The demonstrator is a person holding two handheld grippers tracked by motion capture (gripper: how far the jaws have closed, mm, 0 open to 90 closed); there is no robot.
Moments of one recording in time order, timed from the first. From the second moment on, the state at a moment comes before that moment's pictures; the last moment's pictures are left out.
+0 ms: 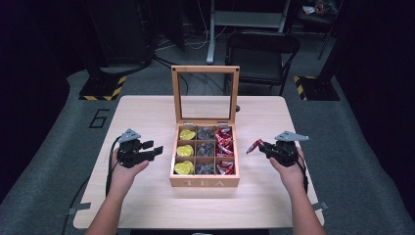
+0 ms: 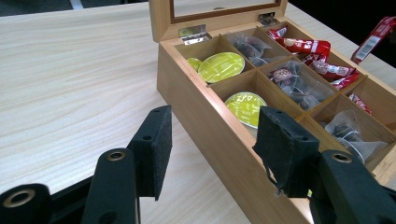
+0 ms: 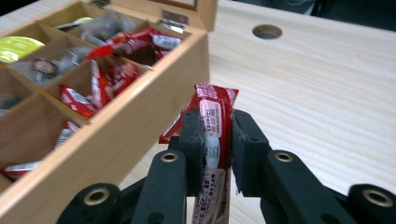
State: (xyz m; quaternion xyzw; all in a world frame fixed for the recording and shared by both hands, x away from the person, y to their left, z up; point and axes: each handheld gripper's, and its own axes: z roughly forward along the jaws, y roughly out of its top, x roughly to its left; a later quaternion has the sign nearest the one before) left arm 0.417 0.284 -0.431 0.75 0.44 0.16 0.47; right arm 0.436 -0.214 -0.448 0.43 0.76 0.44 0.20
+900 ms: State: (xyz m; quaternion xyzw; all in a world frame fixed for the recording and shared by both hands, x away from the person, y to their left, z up) left arm 0.417 0.284 -0.431 0.75 0.44 0.16 0.46; right arm 0.451 -0.233 -0.491 0.49 0.76 0.39 0.17
